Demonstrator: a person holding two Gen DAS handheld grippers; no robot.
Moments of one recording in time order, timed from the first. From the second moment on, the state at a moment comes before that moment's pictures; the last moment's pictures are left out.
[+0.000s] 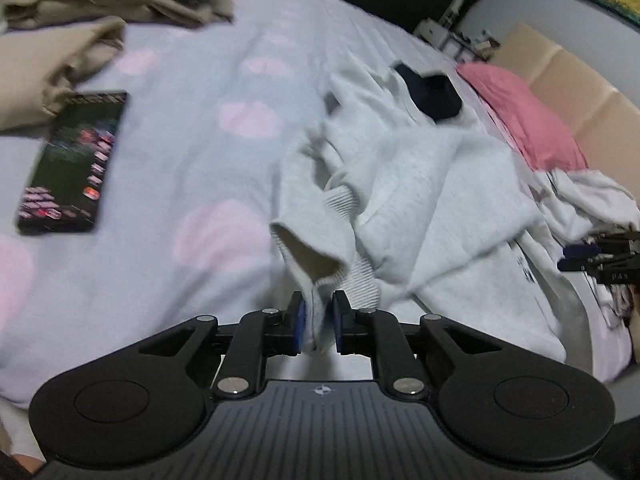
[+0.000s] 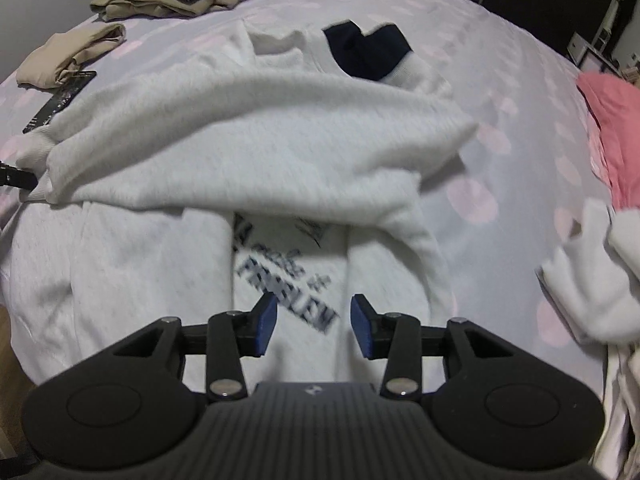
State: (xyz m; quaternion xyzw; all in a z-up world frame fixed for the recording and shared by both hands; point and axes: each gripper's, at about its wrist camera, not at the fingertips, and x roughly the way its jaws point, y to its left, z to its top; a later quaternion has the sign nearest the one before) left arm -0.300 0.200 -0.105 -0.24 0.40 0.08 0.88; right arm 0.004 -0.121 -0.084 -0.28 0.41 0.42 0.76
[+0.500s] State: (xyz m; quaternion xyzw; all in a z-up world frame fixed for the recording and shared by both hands) left arm -0.299 0.201 -0.114 -0.29 0.37 0.07 0.88; right arm 0.050 -0.075 -0.120 0.02 0.54 0.36 0.77
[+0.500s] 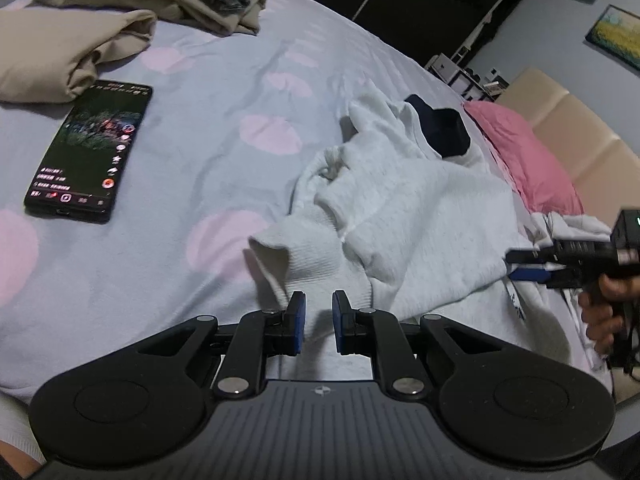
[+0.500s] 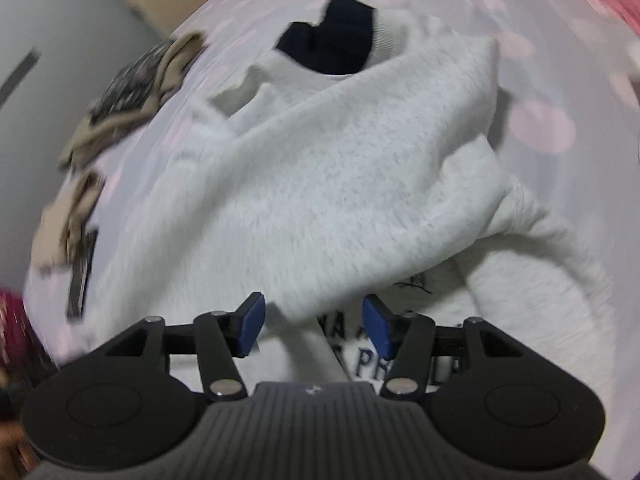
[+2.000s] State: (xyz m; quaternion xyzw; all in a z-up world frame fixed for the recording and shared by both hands) left arm -0.281 0.152 -0.095 -0.14 0.38 0.05 0.91; right arm 0.057 -0.092 -0.101 0.06 0.55 0.40 0.73
